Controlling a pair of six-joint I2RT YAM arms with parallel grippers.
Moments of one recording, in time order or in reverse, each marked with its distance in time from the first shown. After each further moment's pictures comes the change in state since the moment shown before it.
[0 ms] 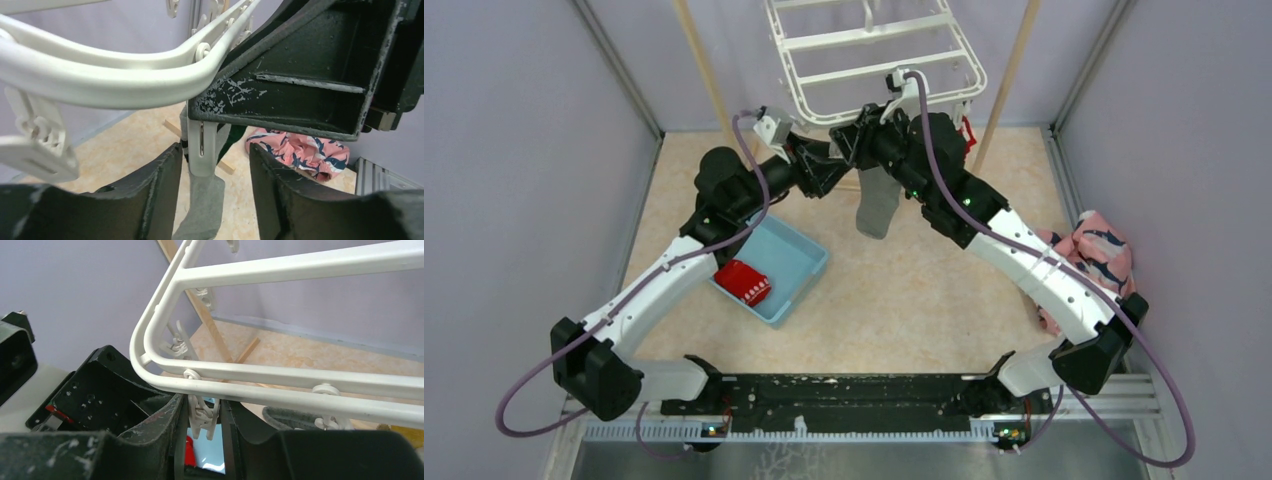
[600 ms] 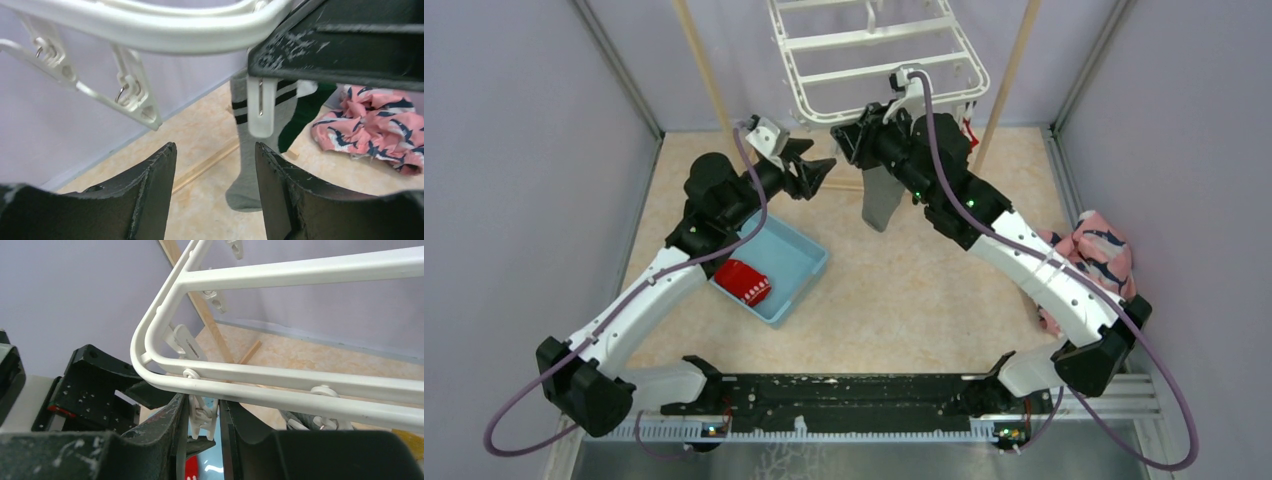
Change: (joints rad) left arm 0.002 -0.096 -0.021 -0.142 -0.174 0.237; right arm 0.000 -0.008 -0.002 0.005 0.011 0.002
